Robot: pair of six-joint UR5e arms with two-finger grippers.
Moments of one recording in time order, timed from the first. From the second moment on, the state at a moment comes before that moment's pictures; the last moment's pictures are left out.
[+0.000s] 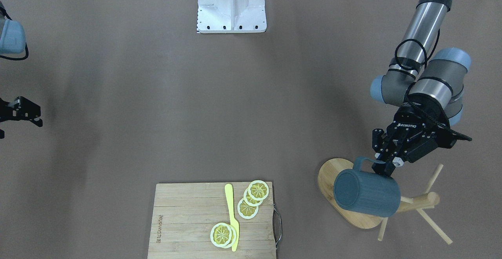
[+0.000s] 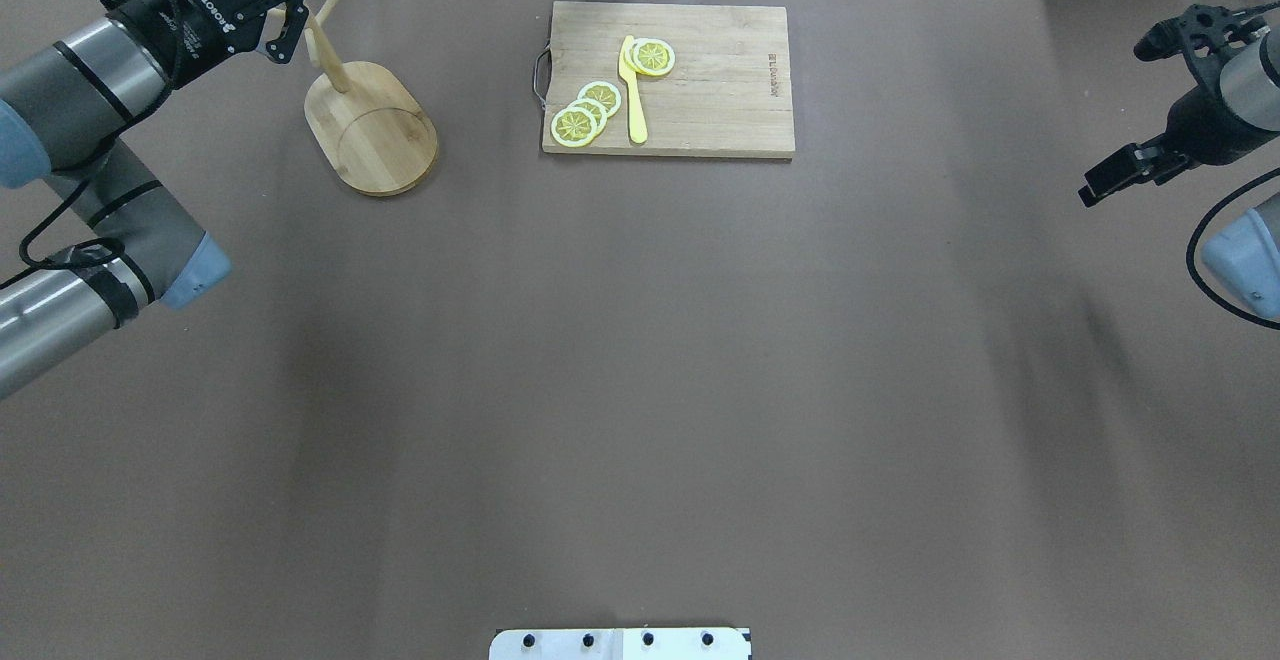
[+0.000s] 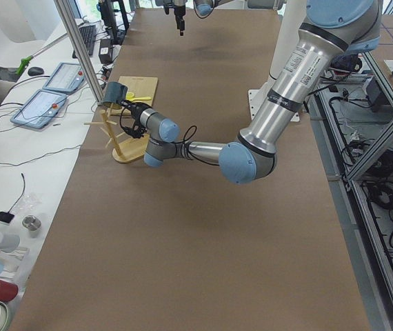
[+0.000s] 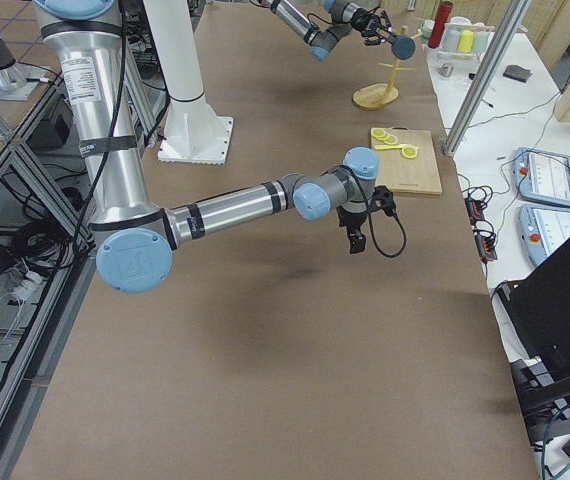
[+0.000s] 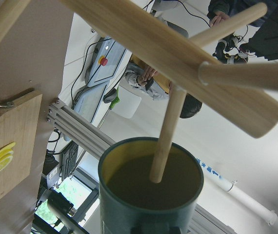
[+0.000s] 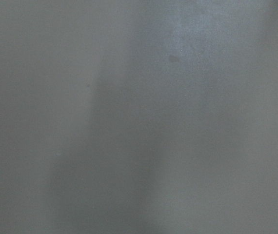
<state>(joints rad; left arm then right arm) -0.93 -2.11 -1.02 -3.56 -1.53 -2.81 1.15 -1.39 1.68 -1.38 2.26 0.31</state>
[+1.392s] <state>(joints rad) -0.95 -2.10 -0.94 -3.61 -1.54 -2.89 1.15 -1.40 1.70 -1.38 2.26 0.32</state>
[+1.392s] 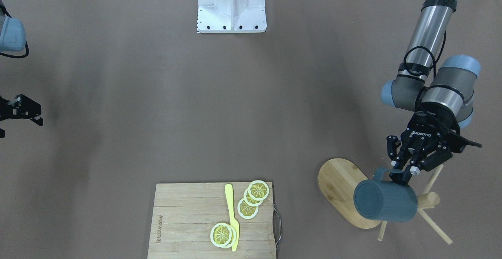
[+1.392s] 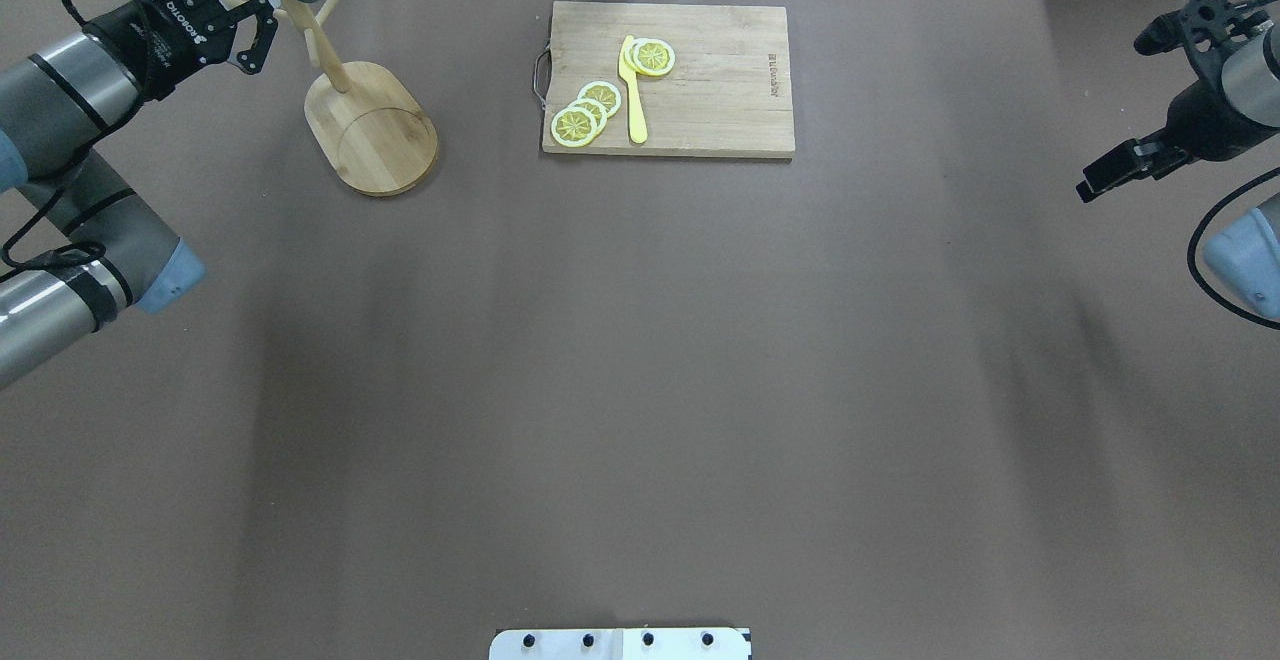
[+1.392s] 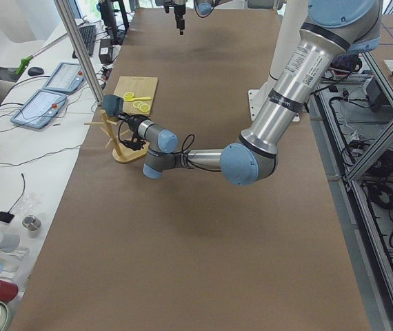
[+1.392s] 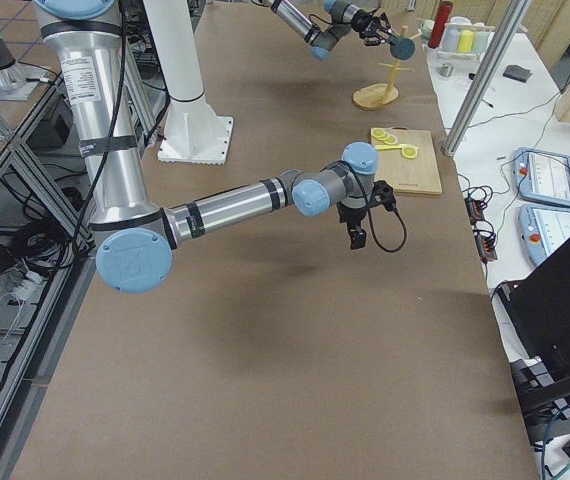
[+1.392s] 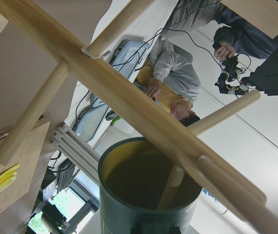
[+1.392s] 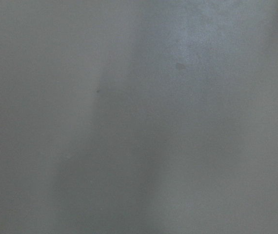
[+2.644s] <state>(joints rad) -0.95 -1.96 -1.06 -3.66 -1.58 -2.77 1.14 -1.39 1.71 -1.39 2.26 0.32</state>
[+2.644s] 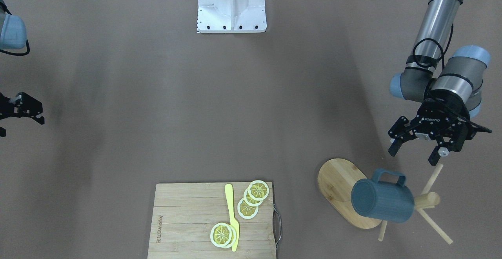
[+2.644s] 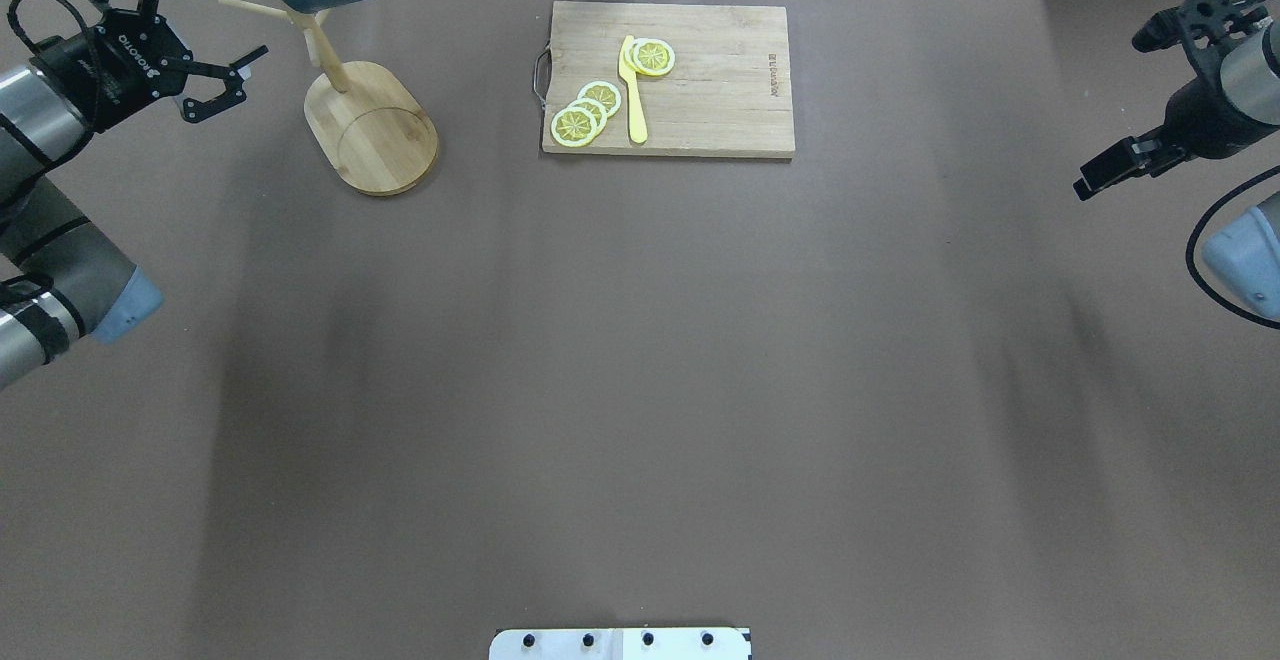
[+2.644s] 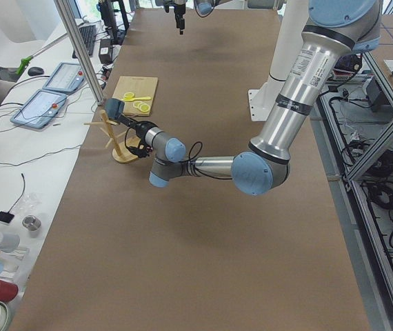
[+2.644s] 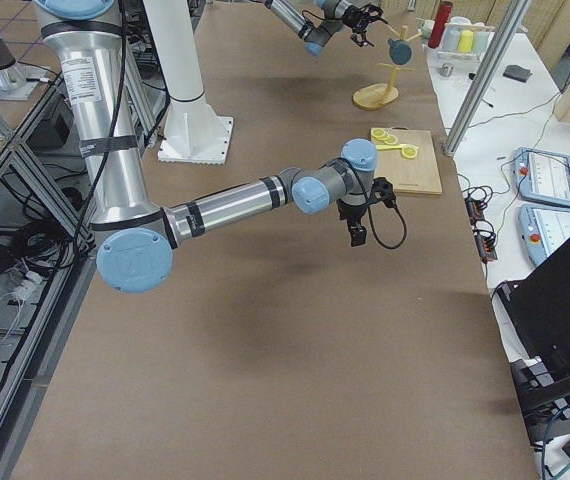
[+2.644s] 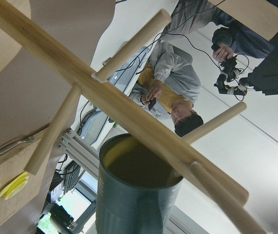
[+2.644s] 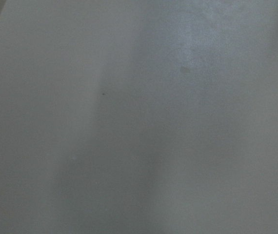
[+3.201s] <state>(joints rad) -0.95 -1.79 -1.21 -3.70 -1.67 -2.16 1.15 -1.40 1.71 -1.39 2.26 0.32</state>
